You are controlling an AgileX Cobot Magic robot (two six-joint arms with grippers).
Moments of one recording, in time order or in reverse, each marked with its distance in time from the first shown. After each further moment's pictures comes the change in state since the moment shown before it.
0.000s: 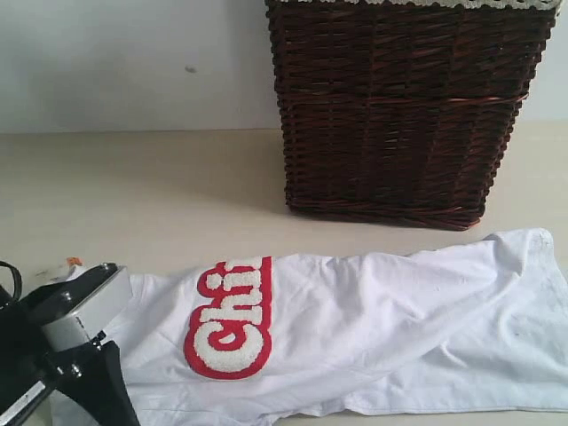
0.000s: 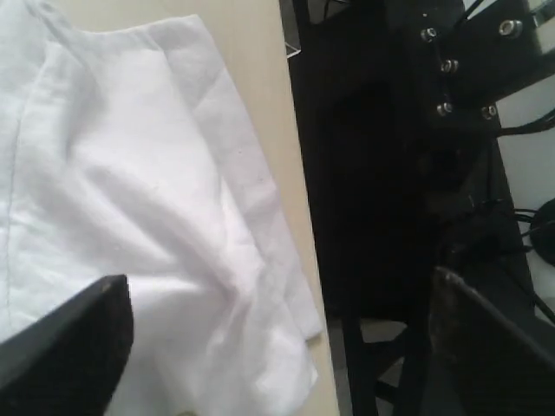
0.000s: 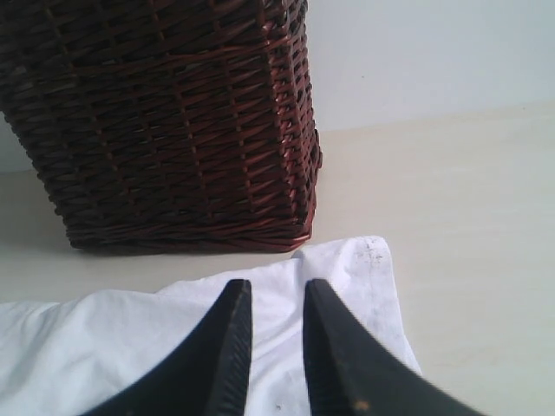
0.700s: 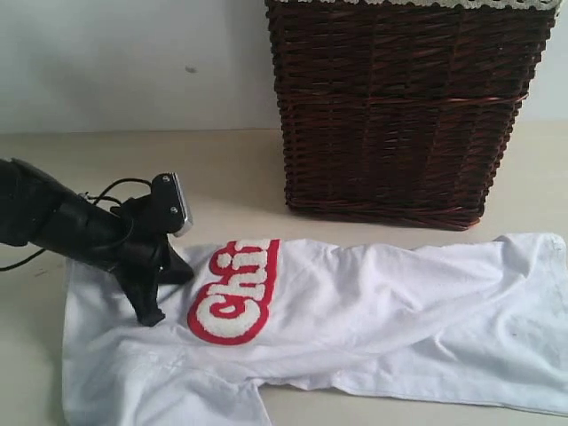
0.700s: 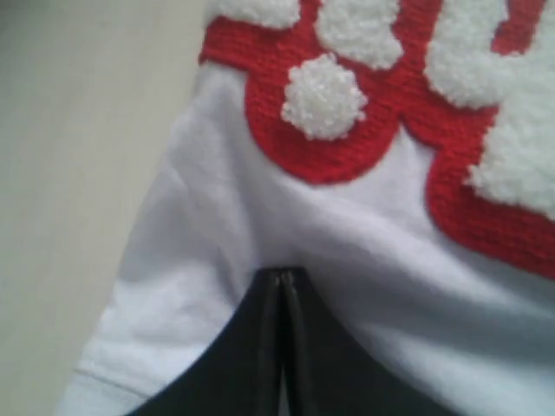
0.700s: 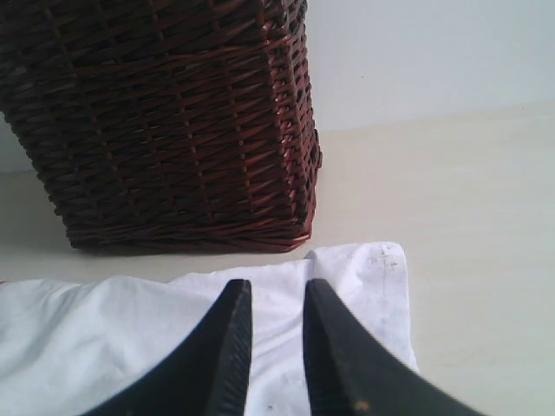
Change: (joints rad) left arm 0.000 0.438 -0.296 -0.461 -0.832 0.365; right arm 0.000 0.000 0.000 0.000 0.000 0.000
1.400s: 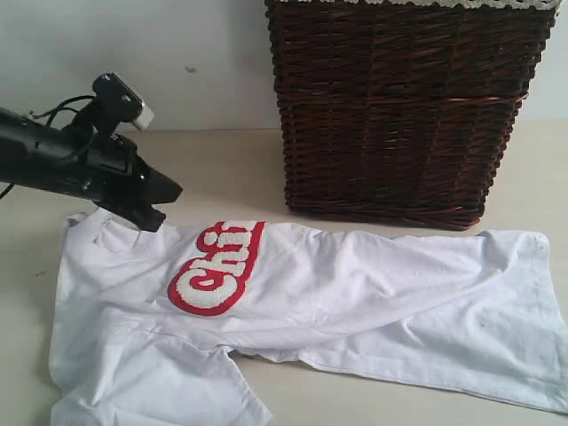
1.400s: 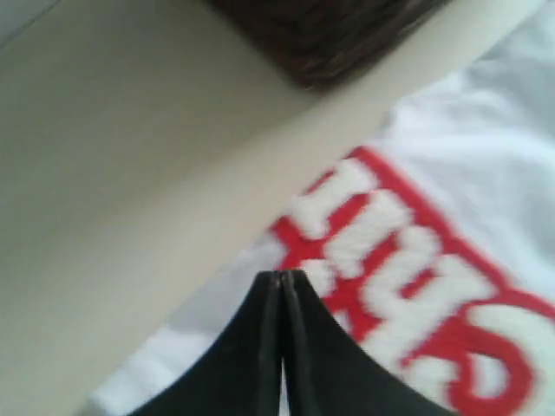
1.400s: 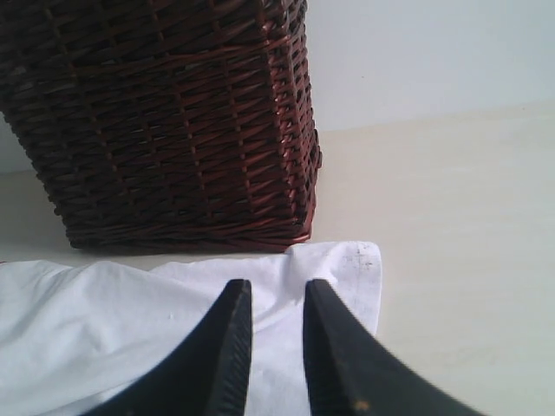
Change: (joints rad) left arm 0.063 -0.252 -0.044 -0.026 0.170 -0.353; right arm 0.000 0.000 0.000 0.000 0.000 0.000
